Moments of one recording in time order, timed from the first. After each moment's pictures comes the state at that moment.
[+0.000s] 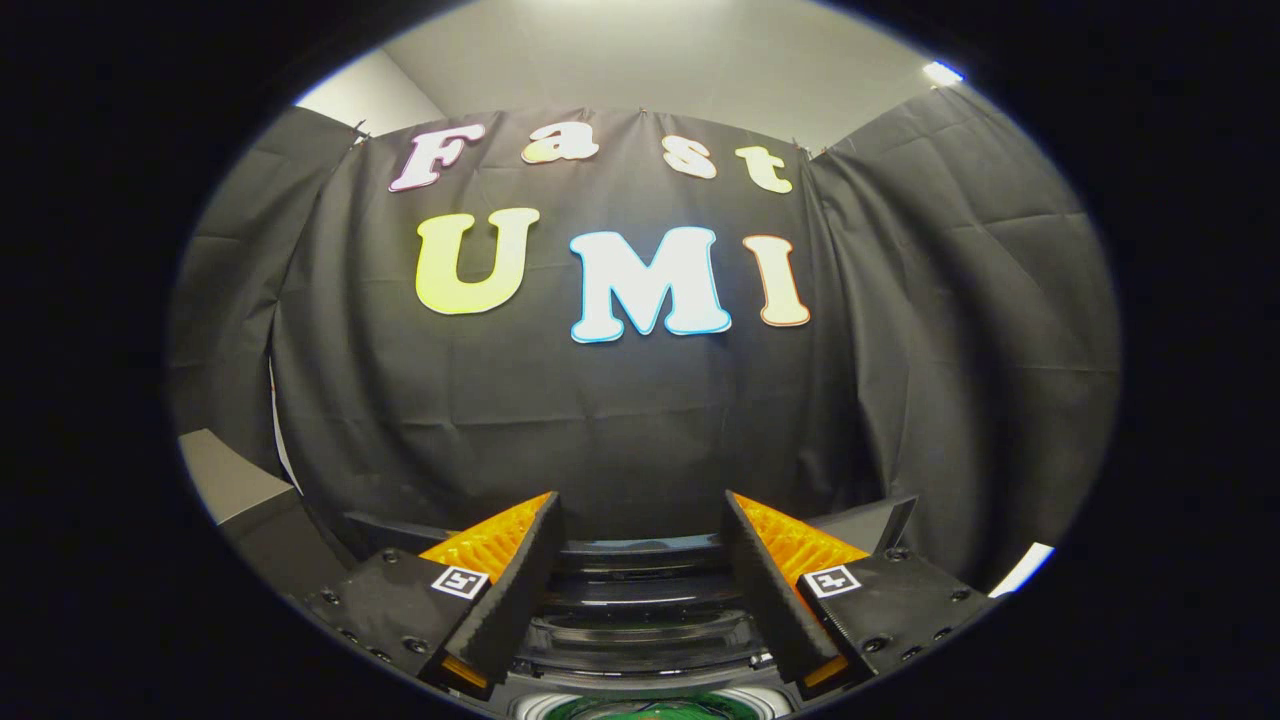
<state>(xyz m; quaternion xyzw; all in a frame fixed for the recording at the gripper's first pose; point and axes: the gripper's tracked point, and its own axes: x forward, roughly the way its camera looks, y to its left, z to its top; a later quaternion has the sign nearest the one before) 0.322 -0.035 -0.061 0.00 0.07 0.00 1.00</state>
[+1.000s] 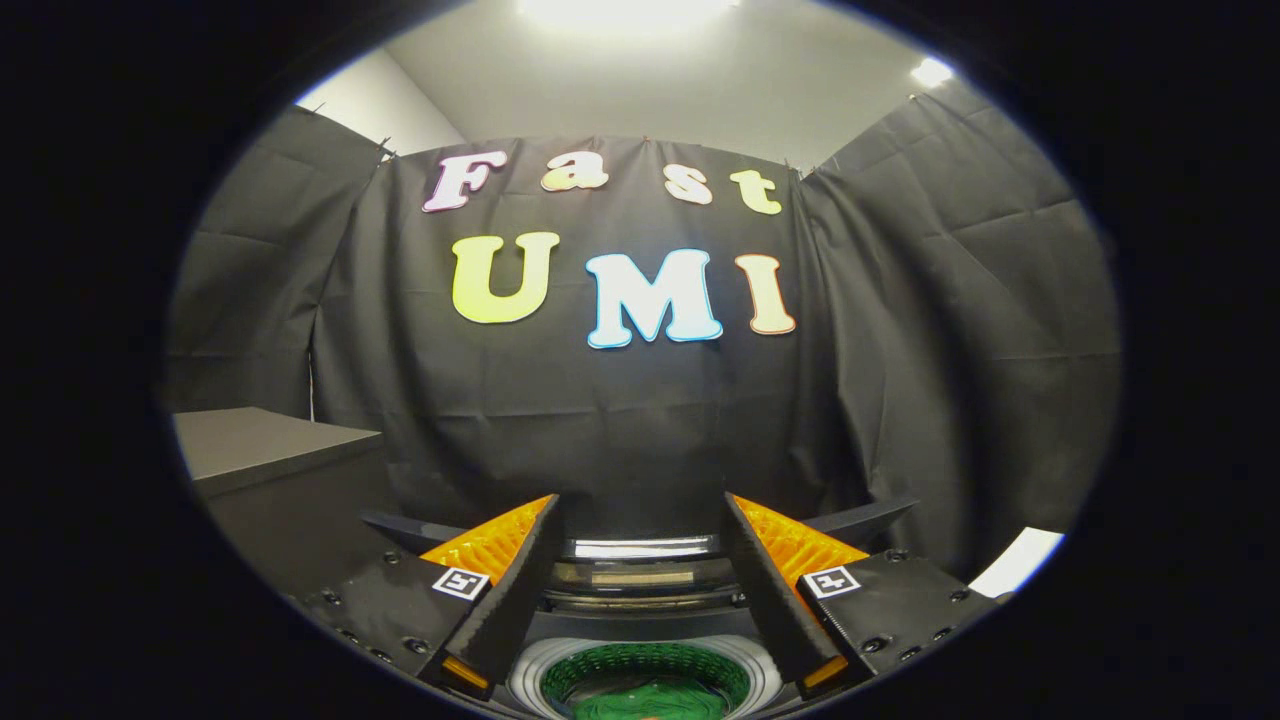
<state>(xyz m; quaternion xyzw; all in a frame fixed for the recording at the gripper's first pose) 0.194 -0.043 -0.084 0.00 0.04 0.02 1.00</state>
